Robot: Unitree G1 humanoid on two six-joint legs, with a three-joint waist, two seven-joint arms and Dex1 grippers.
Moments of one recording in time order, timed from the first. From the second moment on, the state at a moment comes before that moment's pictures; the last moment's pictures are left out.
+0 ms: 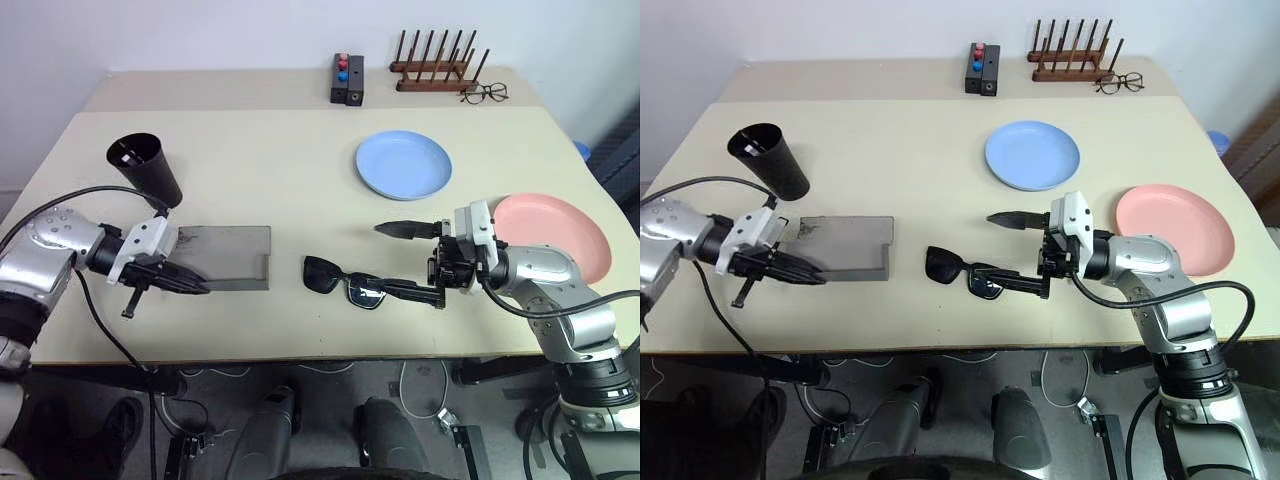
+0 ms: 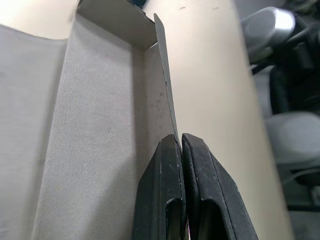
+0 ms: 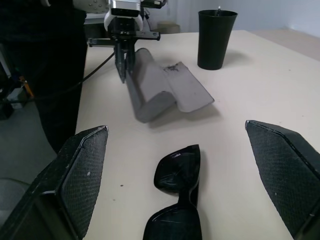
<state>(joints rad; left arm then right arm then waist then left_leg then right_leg) -0.71 1.08 -0.46 0.56 -0.49 -0.17 -1.61 -0.33 -0.65 -0.01 -0.21 0.56 0.33 1.15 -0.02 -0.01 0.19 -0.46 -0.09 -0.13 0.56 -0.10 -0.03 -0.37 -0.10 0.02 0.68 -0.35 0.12</state>
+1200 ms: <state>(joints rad) -0.98 0.86 -0.69 0.96 -0.51 -0.43 -1.61 -0.33 -0.64 -0.01 -0.21 0.55 0.32 1.12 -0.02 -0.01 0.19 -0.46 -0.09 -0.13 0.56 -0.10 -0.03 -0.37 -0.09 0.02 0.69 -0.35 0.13</state>
